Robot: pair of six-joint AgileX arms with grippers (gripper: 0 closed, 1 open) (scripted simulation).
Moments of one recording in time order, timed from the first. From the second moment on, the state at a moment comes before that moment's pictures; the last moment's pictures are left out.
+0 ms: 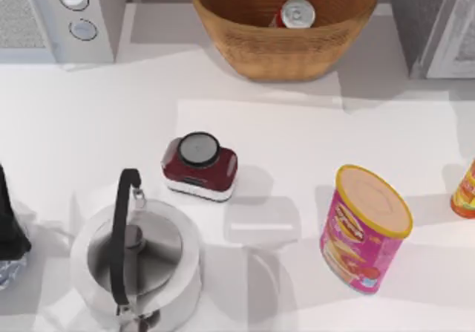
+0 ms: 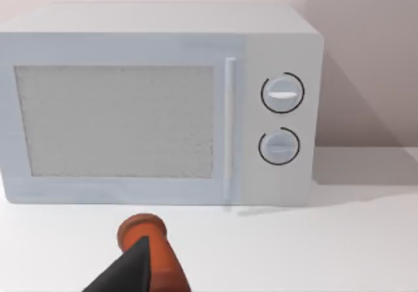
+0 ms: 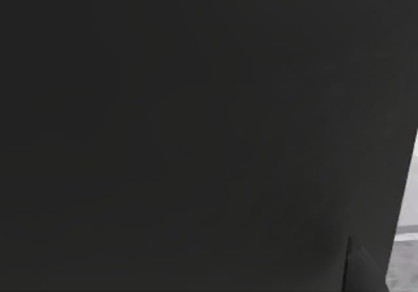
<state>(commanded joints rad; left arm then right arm) 0.00 0.00 0.00 0.00 0.00 0.00 -0.02 1.34 1.77 -0.43 -0.01 0.02</state>
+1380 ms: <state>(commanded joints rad) 0.00 0.00 0.00 0.00 0.00 0.00 0.34 1.42 1.84 -0.40 0.39 0.01</state>
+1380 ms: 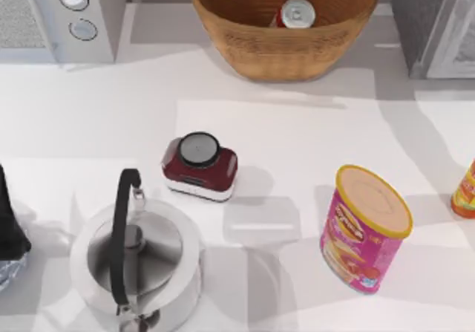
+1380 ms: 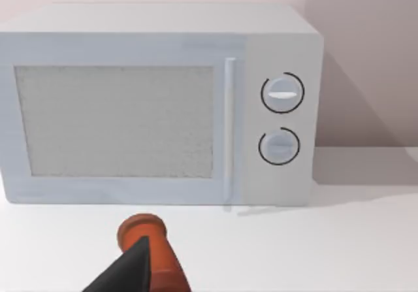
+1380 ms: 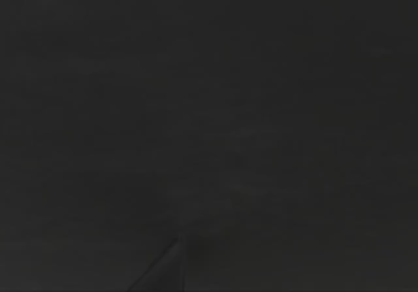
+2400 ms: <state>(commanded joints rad) 0.00 0.00 0.00 0.00 0.00 0.00 0.19 0.77 1.01 -0.22 0.22 0.00</state>
